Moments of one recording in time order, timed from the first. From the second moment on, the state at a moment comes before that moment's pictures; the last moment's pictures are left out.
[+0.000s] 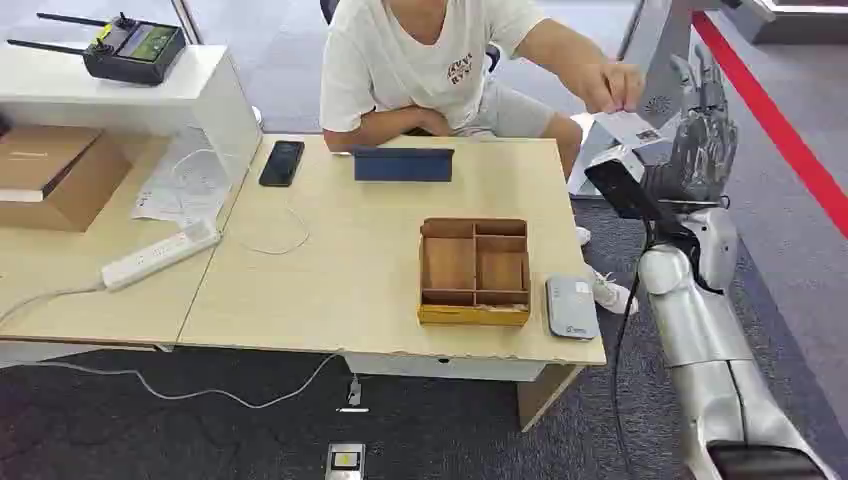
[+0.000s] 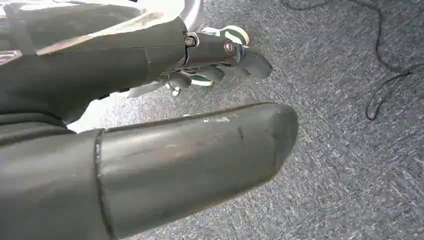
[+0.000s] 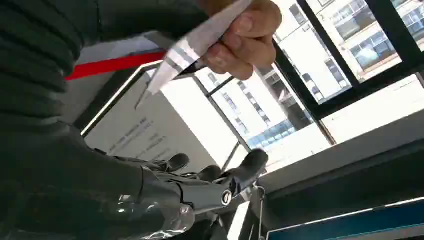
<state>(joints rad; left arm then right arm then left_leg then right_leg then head) -0.12 0.10 0.57 -0.18 -1.41 0.17 -0.03 -0.70 -0.24 0.12 -0.99 0.77 -0.55 -0.32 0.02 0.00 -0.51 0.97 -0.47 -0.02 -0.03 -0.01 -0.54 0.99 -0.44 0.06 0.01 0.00</state>
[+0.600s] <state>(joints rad) -0.12 0.09 0.56 -0.18 -1.41 0.18 -0.04 -0.70 -0.23 0.12 -0.96 0.75 -0.54 -0.33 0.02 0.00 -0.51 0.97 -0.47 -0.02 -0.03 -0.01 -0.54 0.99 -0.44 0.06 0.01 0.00</state>
